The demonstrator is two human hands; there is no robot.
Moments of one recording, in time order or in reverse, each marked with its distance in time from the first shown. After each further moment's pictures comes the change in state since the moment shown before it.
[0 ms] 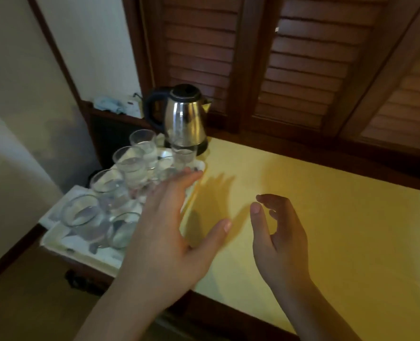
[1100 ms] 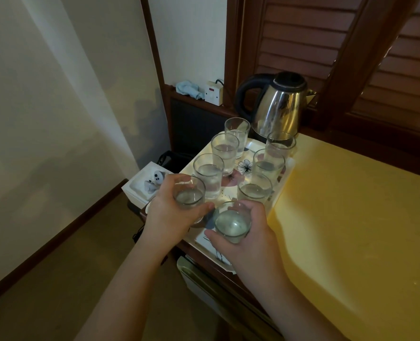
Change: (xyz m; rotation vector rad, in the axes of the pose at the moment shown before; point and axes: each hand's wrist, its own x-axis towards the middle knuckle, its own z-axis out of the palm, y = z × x) left_hand -0.012 -0.190 -0.071 -0.146 0.184 -0.525; right_hand -0.061 -0.082 0.165 0.177 -0.540 0.098
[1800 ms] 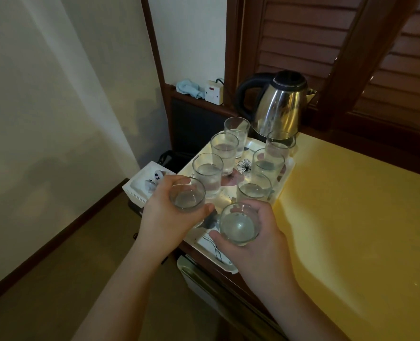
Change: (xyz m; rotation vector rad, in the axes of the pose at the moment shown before) left_hand -0.011 0.007 -0.005 0.028 0.047 0.051; right_hand -0.009 -0.005 -0.014 0.073 0.021 -0.041
